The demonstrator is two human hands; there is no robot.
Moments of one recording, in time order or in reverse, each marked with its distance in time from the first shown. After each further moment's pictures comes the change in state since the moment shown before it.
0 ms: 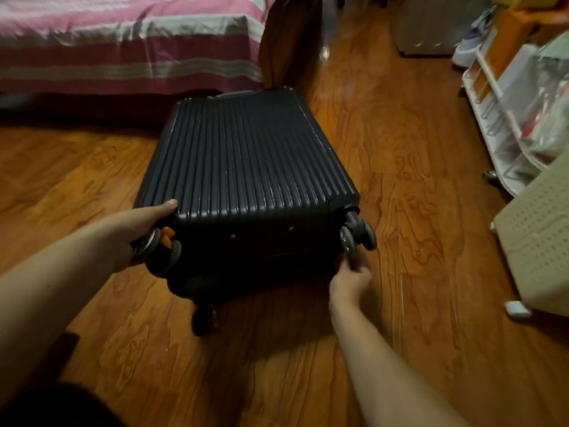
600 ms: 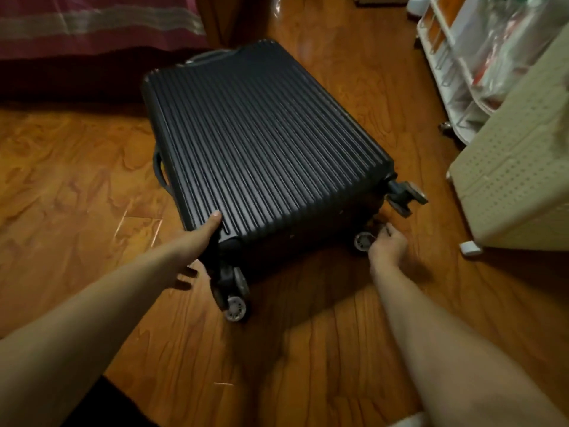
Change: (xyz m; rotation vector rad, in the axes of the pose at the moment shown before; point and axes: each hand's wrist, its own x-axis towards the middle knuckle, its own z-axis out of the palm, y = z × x) left_hand 0.007 -0.064 0.118 0.385 -0.243 -0.065; right_hand 0.091 -0.031 -0.103 -0.290 0.191 -0.196
